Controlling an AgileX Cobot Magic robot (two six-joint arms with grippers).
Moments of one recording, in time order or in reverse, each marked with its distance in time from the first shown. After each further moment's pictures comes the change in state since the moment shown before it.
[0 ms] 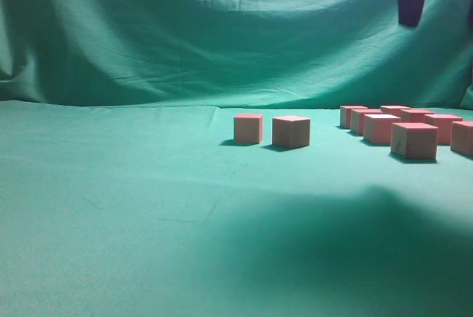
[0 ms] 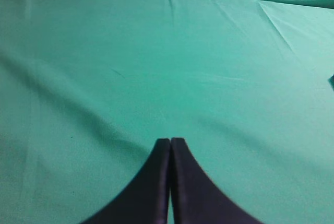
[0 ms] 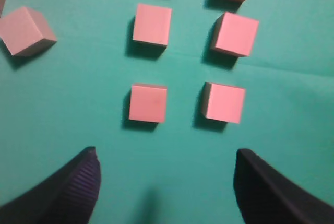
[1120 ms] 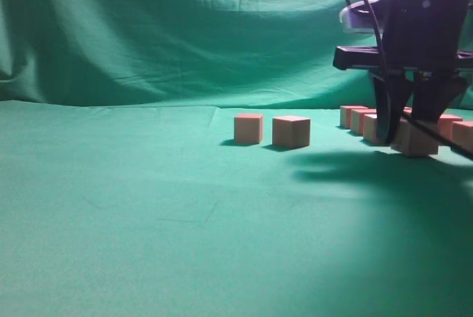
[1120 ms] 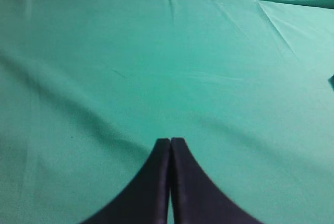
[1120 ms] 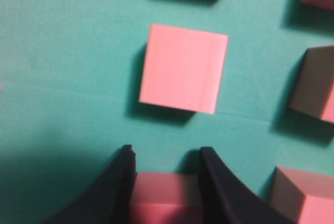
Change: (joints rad) left arm 0.000 0.000 0.000 0.000 0.000 0.000; right arm 0.000 0.269 0.091 0.043 -0.355 -0.025
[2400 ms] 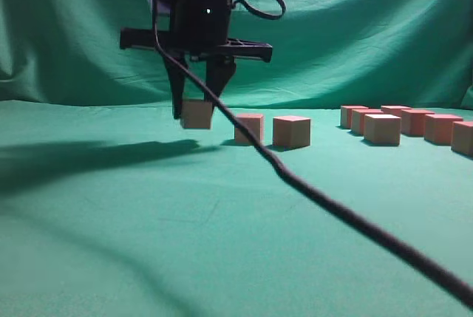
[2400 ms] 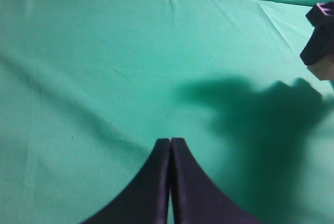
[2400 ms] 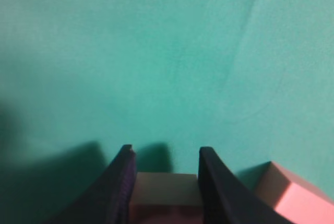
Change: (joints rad) left arm 0.000 0.000 0.000 0.000 0.000 0.000; right arm 0.367 0.483 -0.962 -0.029 0.411 0.223
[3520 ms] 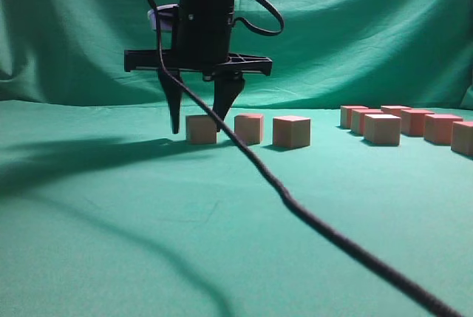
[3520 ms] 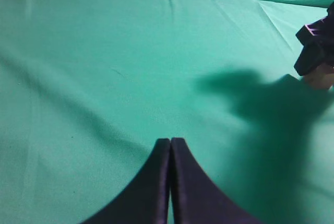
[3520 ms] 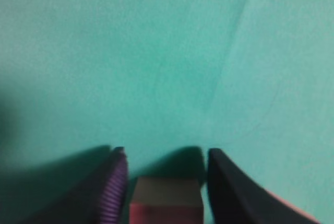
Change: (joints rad) left arm 0.000 0.000 0.000 0.000 0.000 0.000; right arm 0.000 0.046 -0.004 -0.053 -0.038 -0.003
